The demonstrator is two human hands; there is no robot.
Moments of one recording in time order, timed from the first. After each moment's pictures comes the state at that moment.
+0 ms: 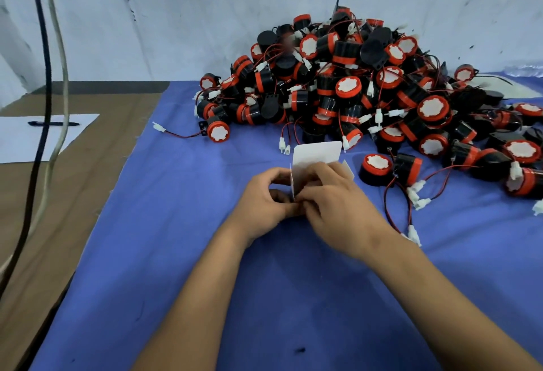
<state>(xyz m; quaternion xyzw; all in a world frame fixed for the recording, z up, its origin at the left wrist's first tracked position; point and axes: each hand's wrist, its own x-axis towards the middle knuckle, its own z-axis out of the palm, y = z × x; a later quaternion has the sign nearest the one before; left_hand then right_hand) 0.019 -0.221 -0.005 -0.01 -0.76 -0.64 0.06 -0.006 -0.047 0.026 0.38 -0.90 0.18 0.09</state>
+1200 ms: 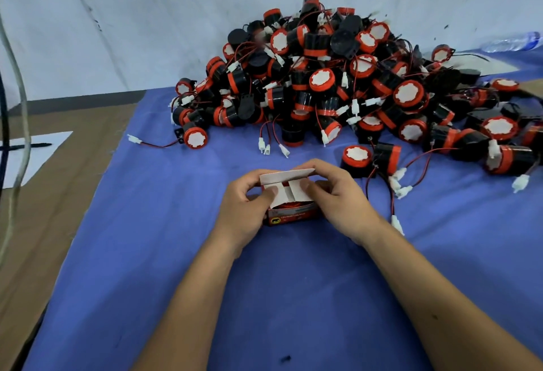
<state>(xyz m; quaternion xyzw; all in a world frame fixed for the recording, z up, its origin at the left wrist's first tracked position) 0.012 -0.209 -0.013 0.04 -0.74 -0.66 0.12 -0.048 -0.022 -0.015 0.28 -0.74 0.61 -0.06</state>
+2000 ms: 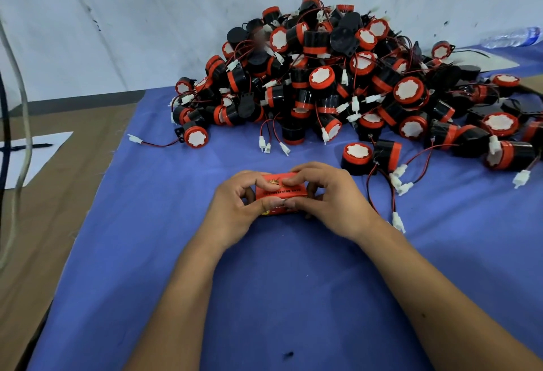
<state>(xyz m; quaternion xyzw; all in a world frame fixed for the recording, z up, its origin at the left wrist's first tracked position) 0.012 -0.235 -0.019 -0.04 -0.83 -0.54 0.13 -0.044 -0.027 -0.012 0.33 -0.80 0.50 0.02</state>
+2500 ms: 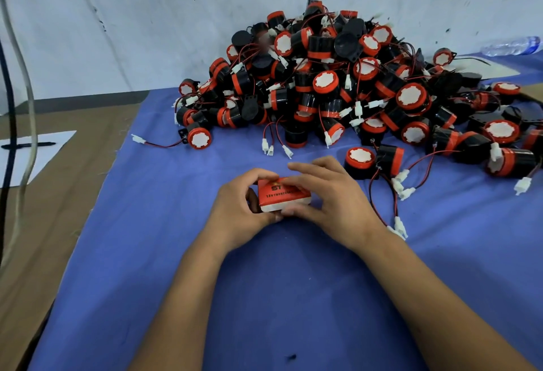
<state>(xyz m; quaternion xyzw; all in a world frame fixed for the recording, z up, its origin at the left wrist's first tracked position) 0.019 -0.235 -0.006 -0.03 -0.88 -0.46 0.12 -0.039 -0.027 -0.009 0.38 -0.86 0.31 0.16</state>
